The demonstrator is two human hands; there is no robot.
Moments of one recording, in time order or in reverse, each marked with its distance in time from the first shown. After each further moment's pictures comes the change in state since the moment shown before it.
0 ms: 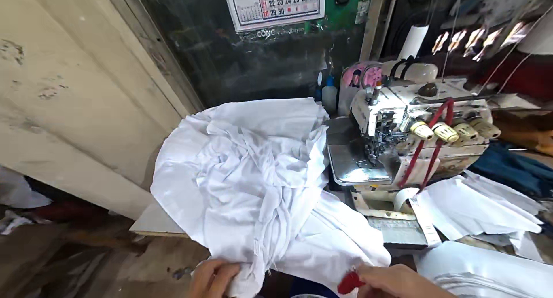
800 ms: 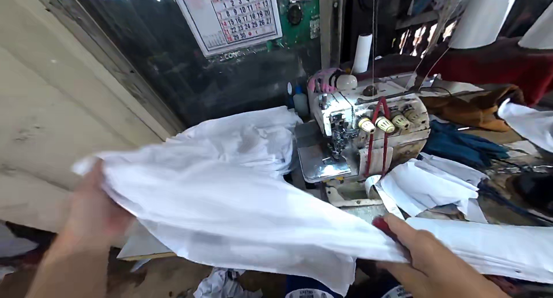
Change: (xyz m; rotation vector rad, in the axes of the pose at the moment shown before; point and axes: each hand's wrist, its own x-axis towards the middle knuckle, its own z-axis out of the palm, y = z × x) left_hand 0.232 -0.021 -0.123 -0.843 0.230 -0.459; right_hand -0.048 0.014 -0.019 -0.375 0.598 0.198
